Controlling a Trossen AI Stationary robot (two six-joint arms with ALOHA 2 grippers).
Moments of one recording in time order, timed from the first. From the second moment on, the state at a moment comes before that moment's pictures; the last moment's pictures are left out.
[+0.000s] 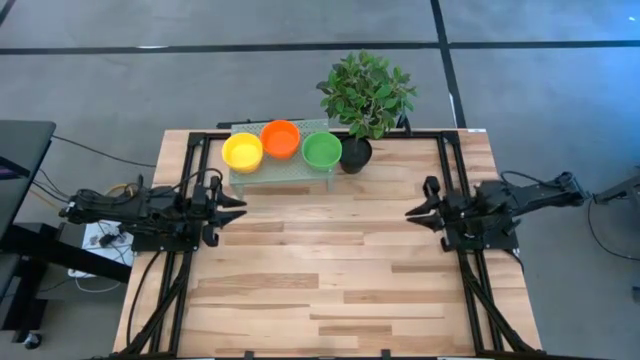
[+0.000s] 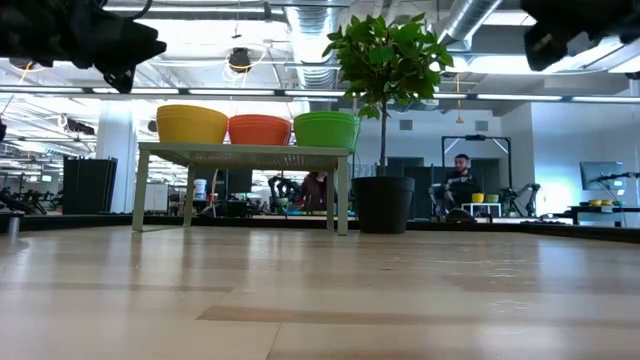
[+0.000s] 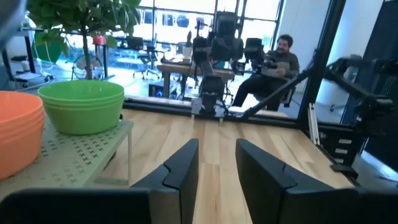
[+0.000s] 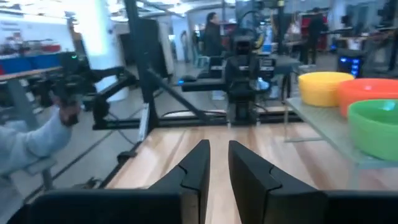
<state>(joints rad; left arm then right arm) -0.15 0.15 0.18 -0.01 -0.19 -0.06 0.25 0.29 0.32 -0.03 0.11 0.10</state>
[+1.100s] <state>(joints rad) -0.14 0.05 0.01 0.17 -0.19 -0.07 0.25 0.00 0.06 0.07 0.08 0.07</state>
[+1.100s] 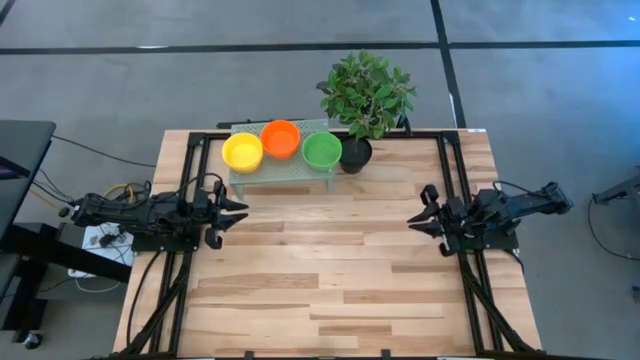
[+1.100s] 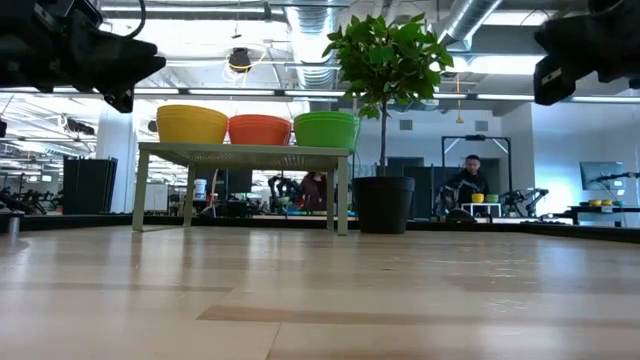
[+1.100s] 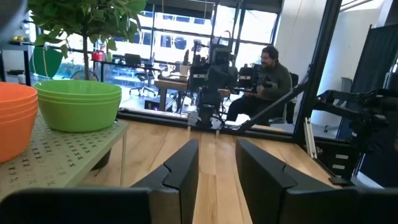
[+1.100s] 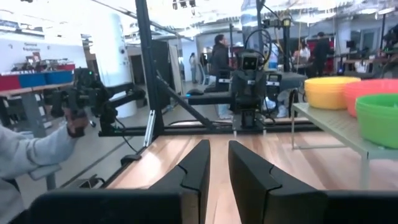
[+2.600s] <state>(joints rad) -0.14 0.10 0.01 0.13 -0.19 -0.14 0.24 0.01 0.01 0.11 0.08 0.13</state>
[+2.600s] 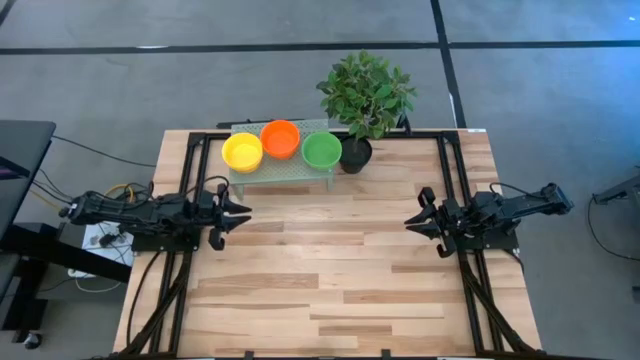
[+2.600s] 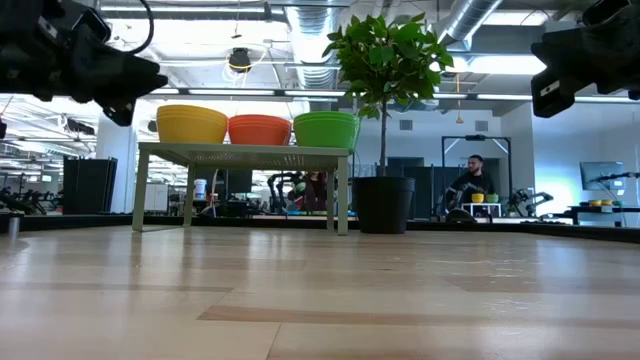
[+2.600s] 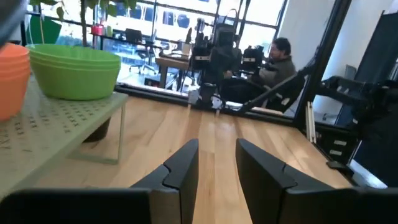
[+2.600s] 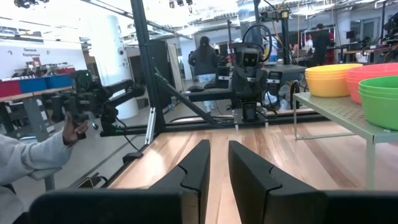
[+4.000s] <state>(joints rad) -0.14 0.10 0.01 0.07 -0.26 -0.11 0.24 0.01 0.01 0.10 0.08 0.13</state>
